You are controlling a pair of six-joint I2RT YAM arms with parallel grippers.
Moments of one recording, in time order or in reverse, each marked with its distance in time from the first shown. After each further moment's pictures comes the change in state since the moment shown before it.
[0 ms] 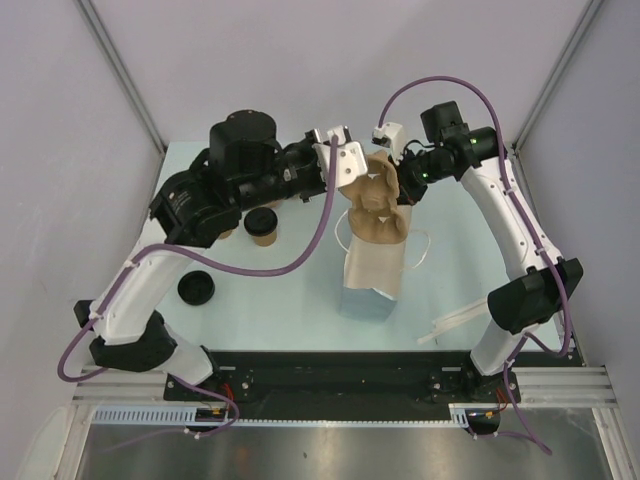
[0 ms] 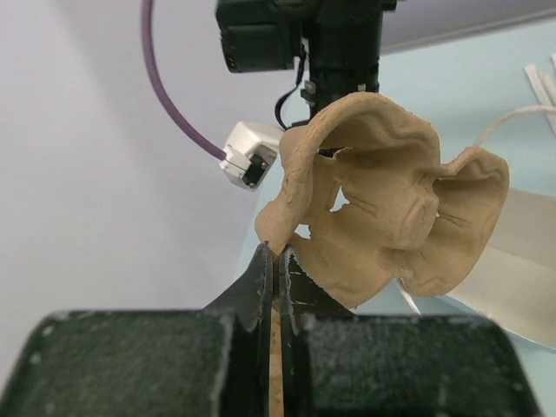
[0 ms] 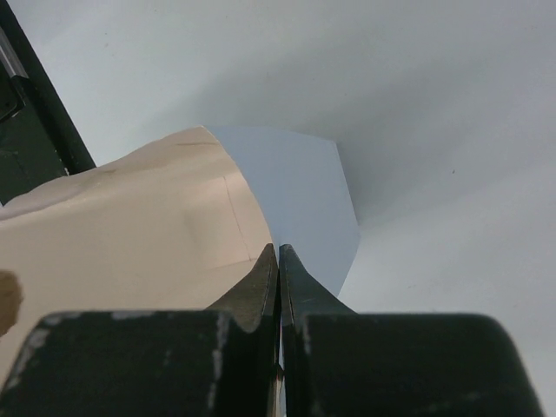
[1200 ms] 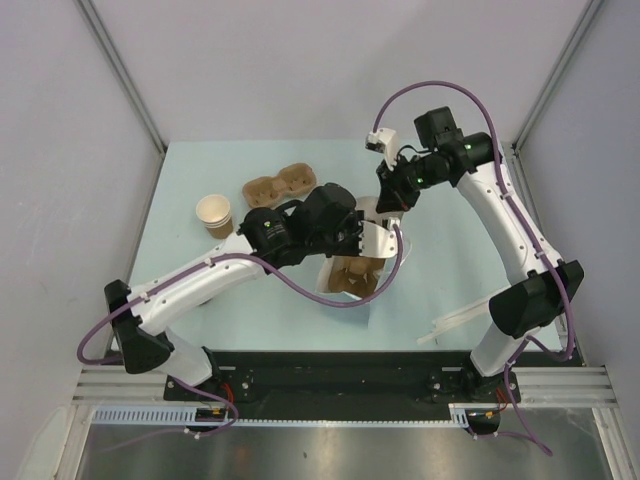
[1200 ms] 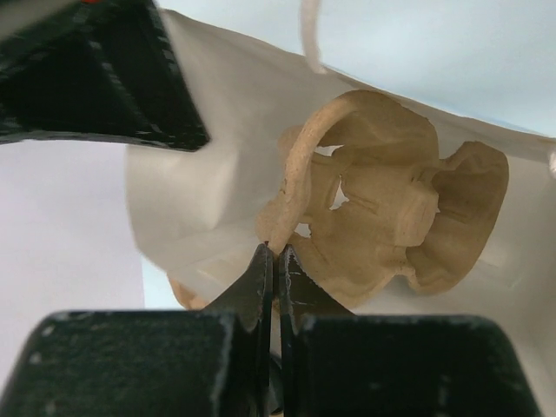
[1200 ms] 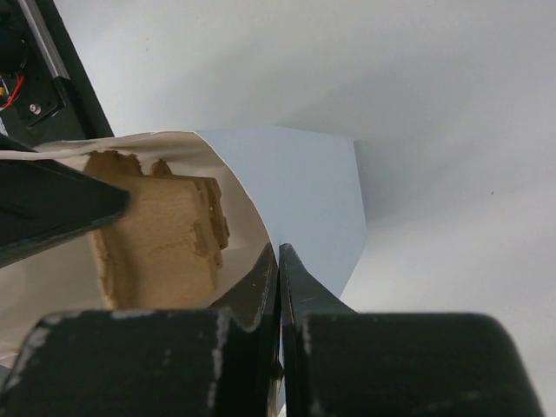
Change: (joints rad) left arm -0.096 -0.017 -0.595 0.131 -0.136 0.100; right arm 0.035 -0.029 -0.048 0.030 -0.052 0.026
